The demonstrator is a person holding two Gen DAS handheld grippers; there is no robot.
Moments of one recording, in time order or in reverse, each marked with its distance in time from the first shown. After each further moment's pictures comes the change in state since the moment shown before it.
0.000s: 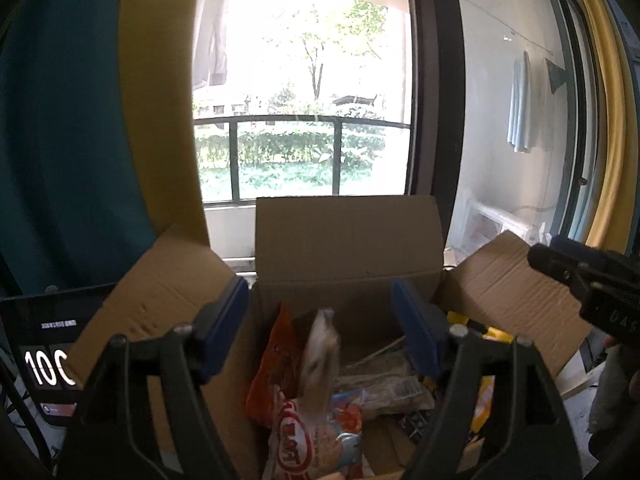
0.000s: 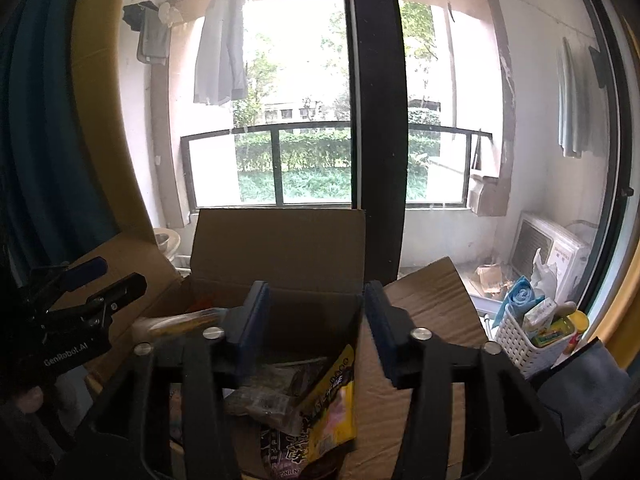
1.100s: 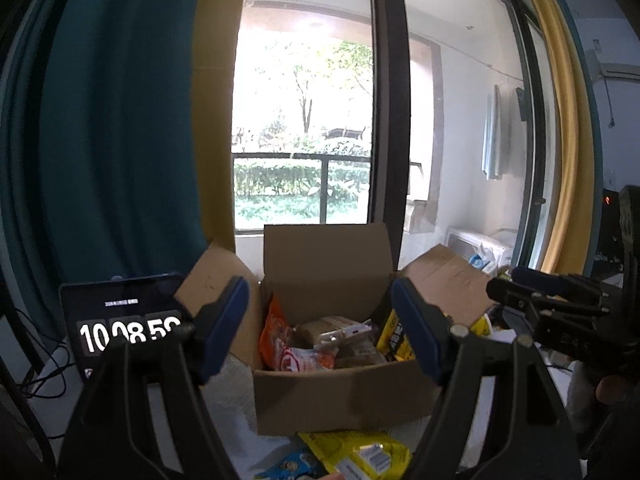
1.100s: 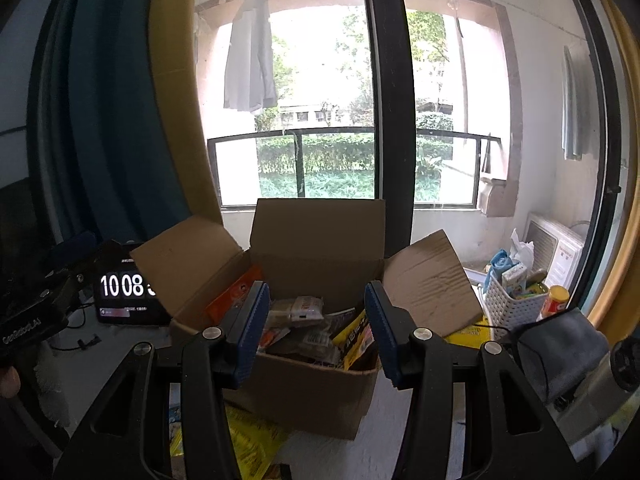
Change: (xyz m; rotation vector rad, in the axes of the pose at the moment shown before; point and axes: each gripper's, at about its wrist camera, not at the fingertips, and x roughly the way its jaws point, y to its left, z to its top) left arm -0.165 -0.002 -0.032 0.007 -0.126 -0.046; right arm -0.123 0.029 -0.037 -0.005 -0.013 0.057
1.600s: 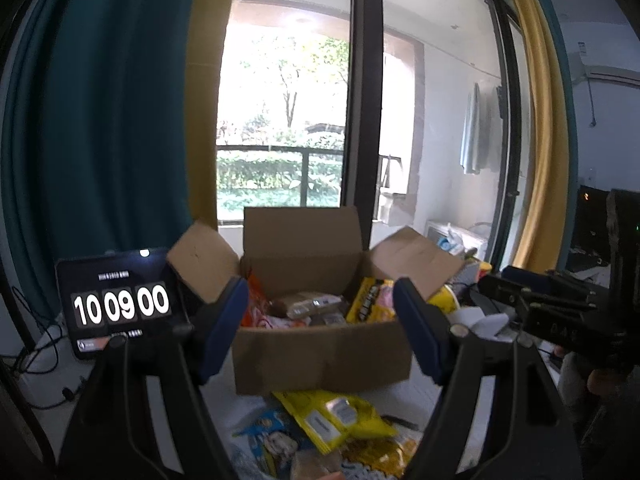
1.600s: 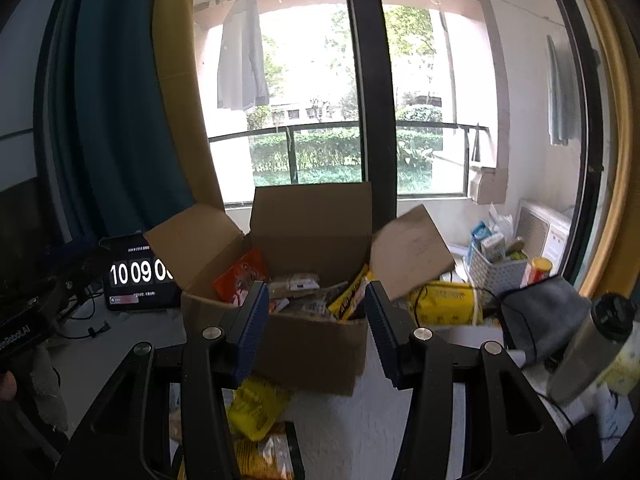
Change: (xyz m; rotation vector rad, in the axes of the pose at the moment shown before) left arm -0.046 -0.012 -0.027 -0.013 0.033 -0.084; right arm -0.048 -0.003 -0.034 0.041 0.018 -0.028
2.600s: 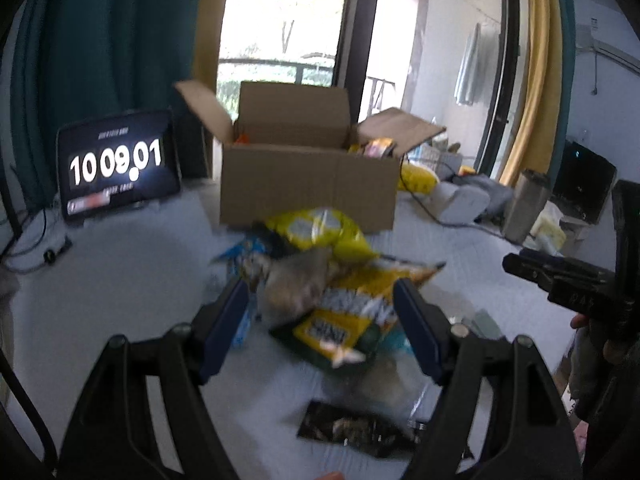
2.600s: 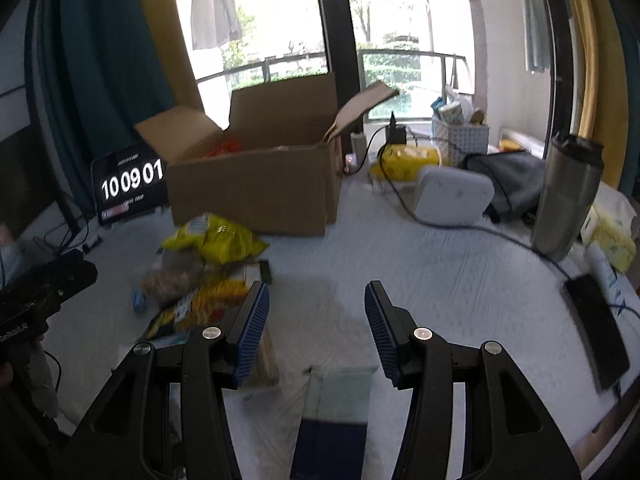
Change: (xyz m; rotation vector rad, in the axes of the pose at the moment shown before) left arm -0.050 -0.001 -0.136 -0.058 0.298 -0.040; right arm -0.054 -0.015 -0.142 0.069 0.241 -0.033
